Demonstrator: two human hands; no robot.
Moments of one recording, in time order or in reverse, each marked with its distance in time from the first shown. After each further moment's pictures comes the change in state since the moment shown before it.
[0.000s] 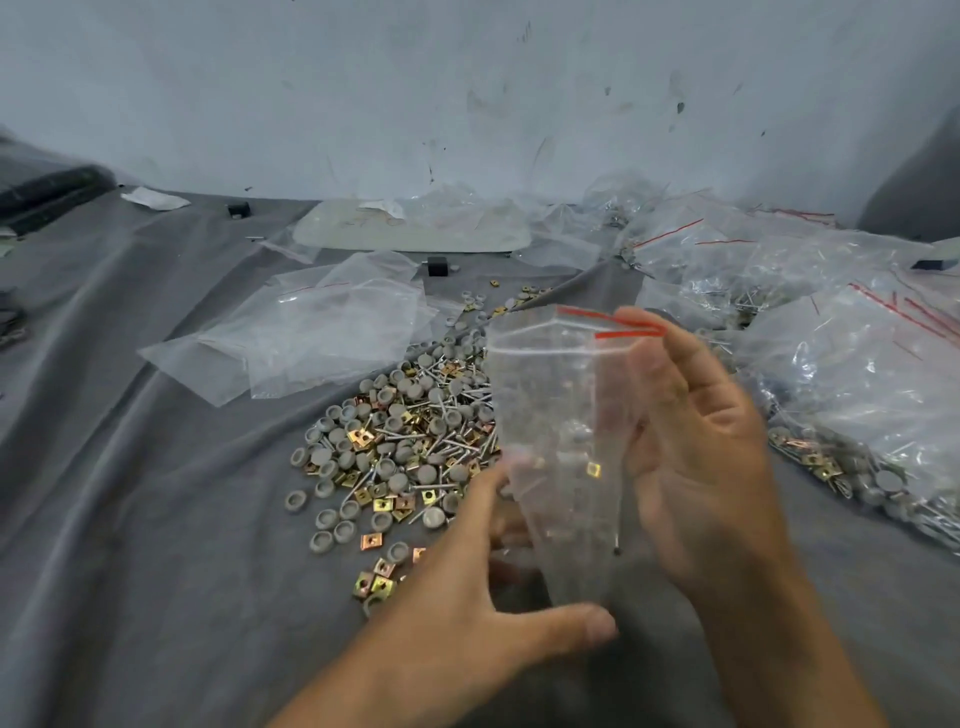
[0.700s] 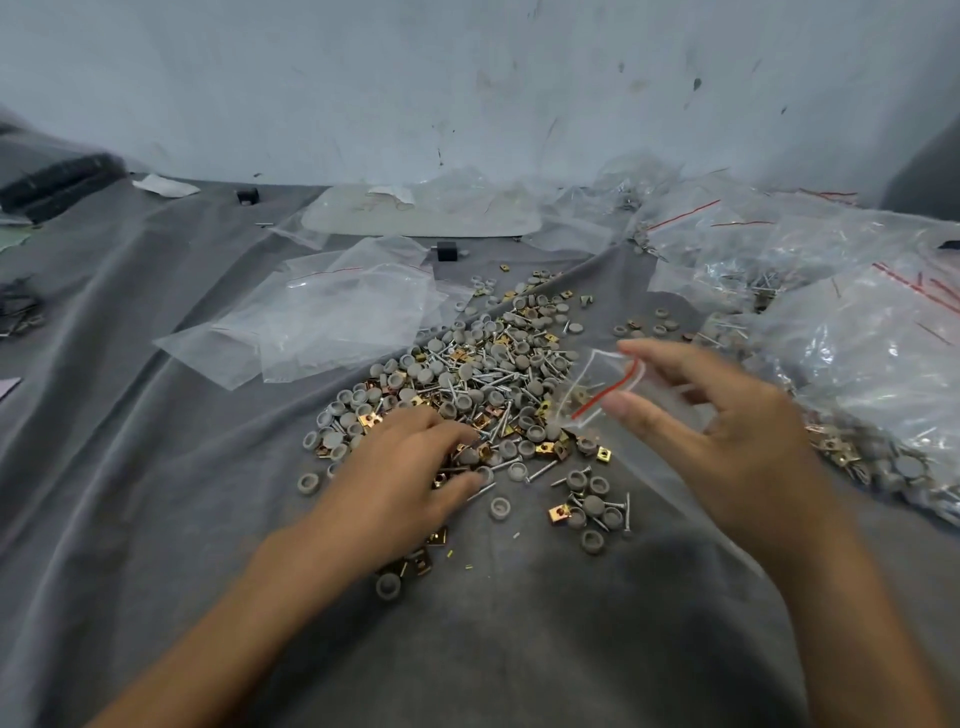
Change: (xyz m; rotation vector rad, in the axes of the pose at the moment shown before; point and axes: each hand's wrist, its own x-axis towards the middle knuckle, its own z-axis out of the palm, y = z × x) left_hand 0.043 -0.021 -0.071 1.041 0.157 0.061; right_hand 0.011 -0.003 -0.050 -1.069 -0.182 -0.244
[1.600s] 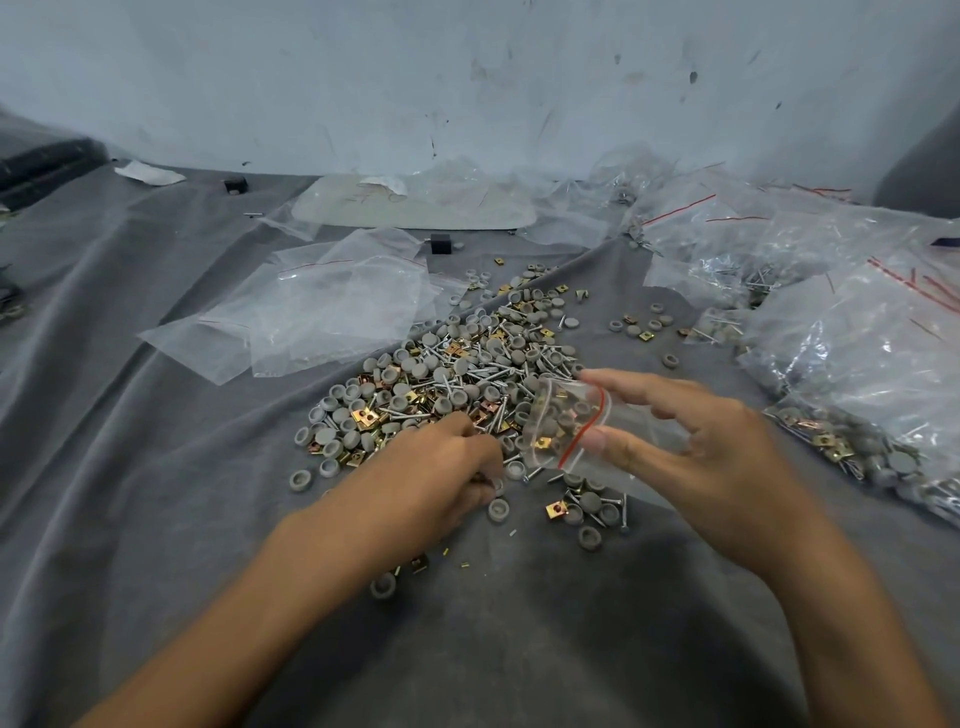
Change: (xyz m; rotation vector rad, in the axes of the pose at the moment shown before) left_hand 0.012 0.016 -0.004 0.087 -0.262 0.147; right_hand -0.007 -0.002 0.002 0.034 -0.203 0.037
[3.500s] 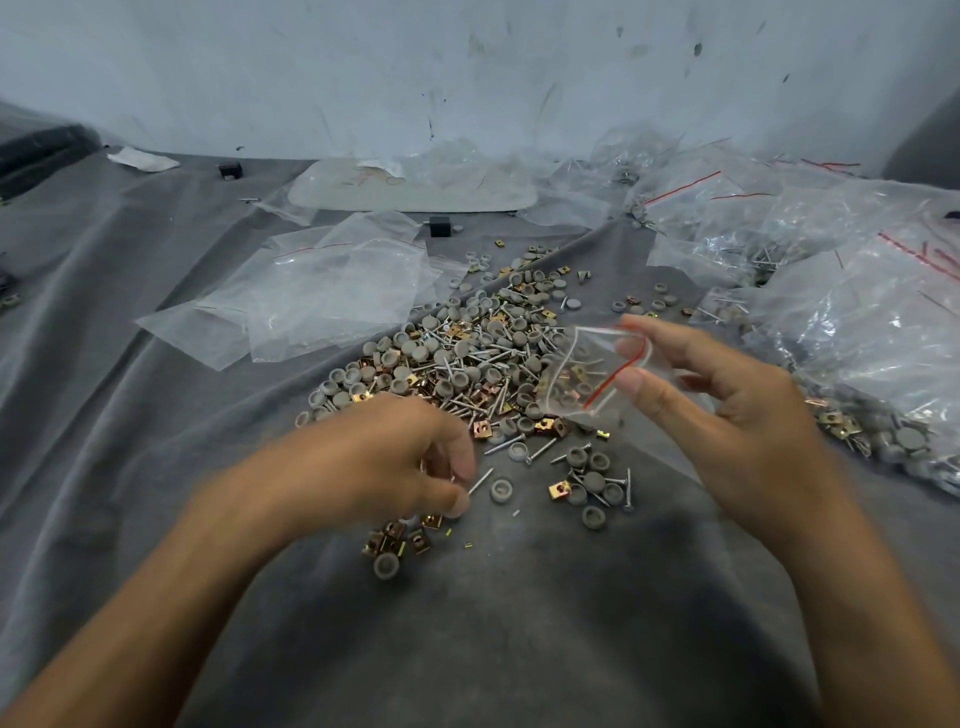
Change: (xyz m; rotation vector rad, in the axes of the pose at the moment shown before) left_hand -0.019 -0.008 -0.039 -0.231 -0.210 -0.122; right_hand 0.000 0.006 0.000 0.101 0.159 -0.006
